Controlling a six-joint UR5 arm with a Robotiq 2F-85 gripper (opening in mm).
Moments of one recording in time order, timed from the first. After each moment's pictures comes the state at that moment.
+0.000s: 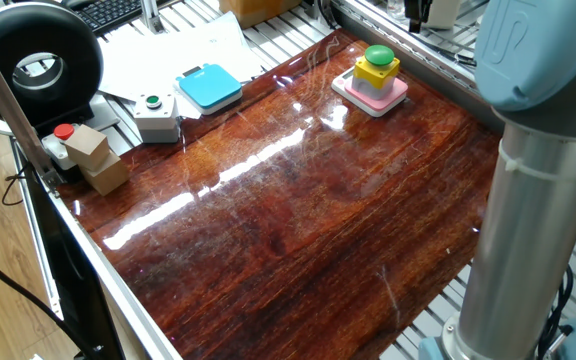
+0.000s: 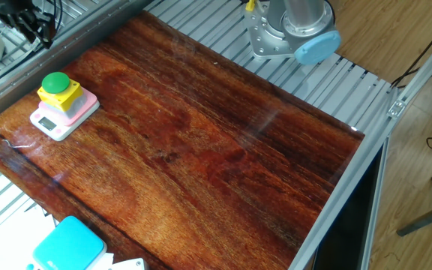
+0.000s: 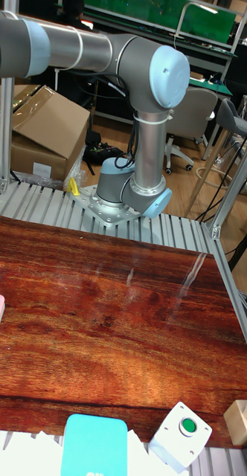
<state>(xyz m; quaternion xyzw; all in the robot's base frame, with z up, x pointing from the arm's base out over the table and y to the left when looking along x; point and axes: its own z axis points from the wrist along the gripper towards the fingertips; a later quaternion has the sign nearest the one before) 0.567 -0.314 0.168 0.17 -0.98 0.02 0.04</state>
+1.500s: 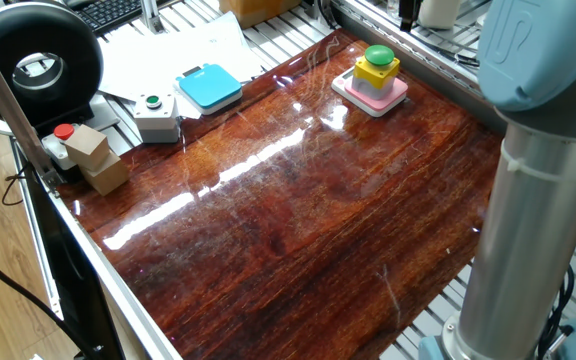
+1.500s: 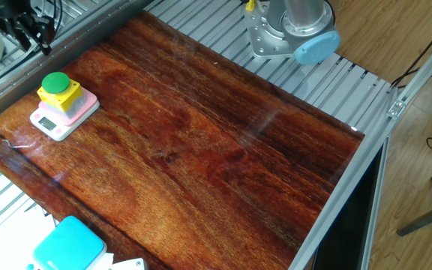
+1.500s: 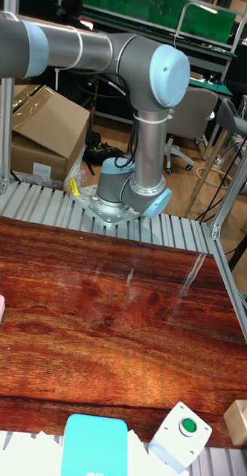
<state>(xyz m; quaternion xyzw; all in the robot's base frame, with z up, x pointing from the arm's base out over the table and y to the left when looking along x) 0.583 -0.302 0.167 0.19 -0.98 0.01 0.01</state>
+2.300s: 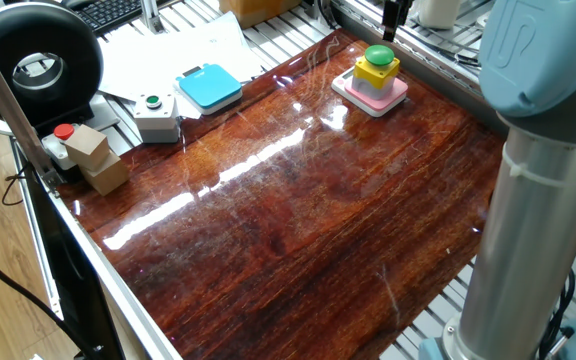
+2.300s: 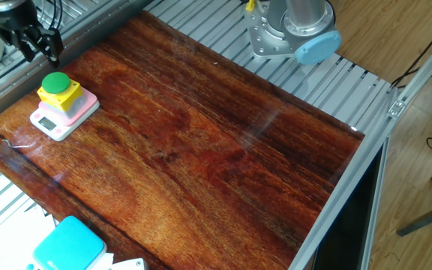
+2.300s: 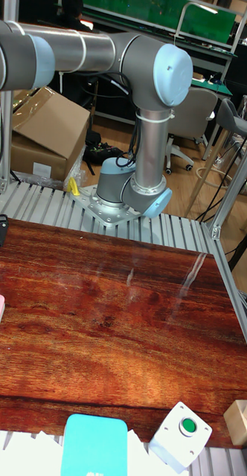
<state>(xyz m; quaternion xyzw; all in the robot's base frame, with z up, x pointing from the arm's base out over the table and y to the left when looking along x) 0.594 -0.273 0.149 0.17 -0.99 -0.01 -0.01</state>
